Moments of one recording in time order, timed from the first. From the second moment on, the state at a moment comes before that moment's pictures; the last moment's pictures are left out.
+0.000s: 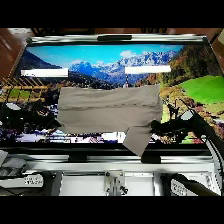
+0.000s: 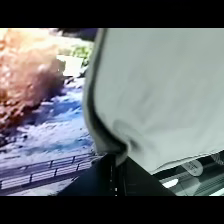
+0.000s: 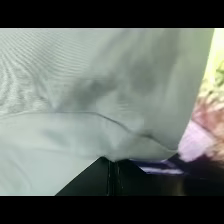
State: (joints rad) left arm 0.36 -1.48 0.88 0.92 -1.24 -1.18; right arm -0.11 -1.25 0.66 -1.06 1.03 1.44
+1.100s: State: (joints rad) left arm 0.25 -1.83 1.51 0.86 -1.16 -1.34; right arm -0.10 -1.78 1.49 -0.98 0.81 1.40
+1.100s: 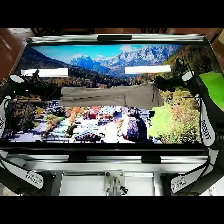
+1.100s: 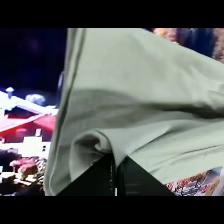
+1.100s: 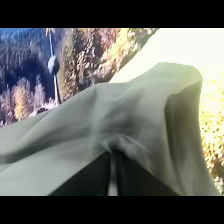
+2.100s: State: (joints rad) left arm 0.24 -1.78 1.66 0.77 -1.47 -1.32; right arm -0.15 -1.91 1.58 -0.99 1.18 1.37
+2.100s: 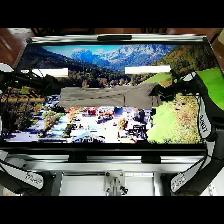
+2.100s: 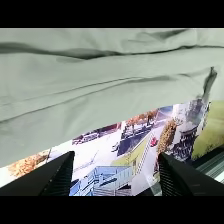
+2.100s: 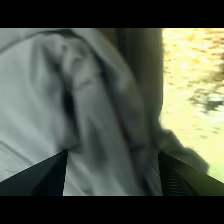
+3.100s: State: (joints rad) left arm -0.20 -1.76 1.66 0.67 -1.14 -1.37; right arm -0.08 -1.49 1.58 -1.00 1.33 1.57
